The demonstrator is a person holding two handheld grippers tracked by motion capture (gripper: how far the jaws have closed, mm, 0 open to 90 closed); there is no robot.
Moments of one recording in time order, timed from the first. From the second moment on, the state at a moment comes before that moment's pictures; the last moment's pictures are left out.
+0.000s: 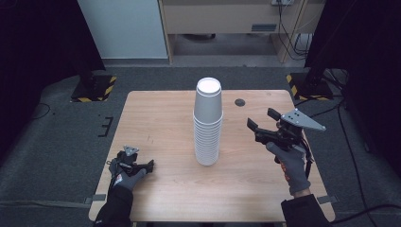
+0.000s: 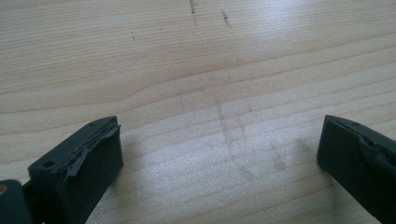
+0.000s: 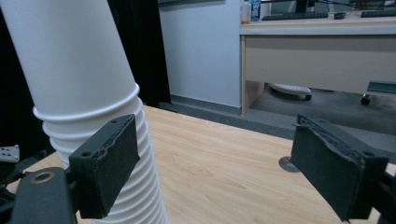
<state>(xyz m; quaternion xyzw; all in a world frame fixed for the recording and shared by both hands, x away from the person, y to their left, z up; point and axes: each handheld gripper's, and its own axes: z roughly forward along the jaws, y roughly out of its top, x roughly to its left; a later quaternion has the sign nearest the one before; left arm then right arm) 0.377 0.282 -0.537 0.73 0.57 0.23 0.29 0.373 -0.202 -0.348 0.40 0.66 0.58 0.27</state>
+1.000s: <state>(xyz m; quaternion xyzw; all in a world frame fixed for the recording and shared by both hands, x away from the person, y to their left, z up) 0.377 0.282 -0.537 0.73 0.57 0.23 0.29 0.377 -0.157 -0.298 0.35 0.66 0.61 0.26</state>
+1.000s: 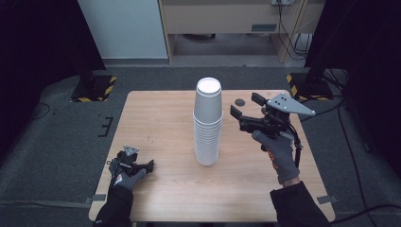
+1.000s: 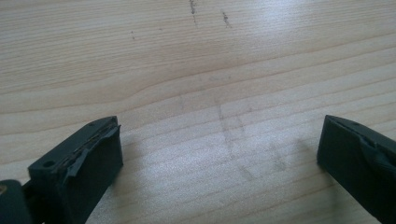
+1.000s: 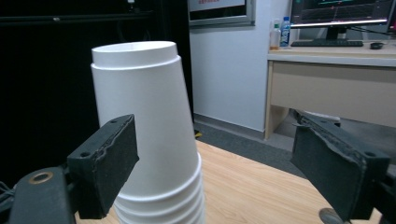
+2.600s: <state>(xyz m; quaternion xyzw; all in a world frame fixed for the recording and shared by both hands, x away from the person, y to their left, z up) 0.377 0.282 -0.537 0.73 0.57 0.23 0.29 0.407 -0.082 -0.311 0.33 0.69 0.61 0.22</state>
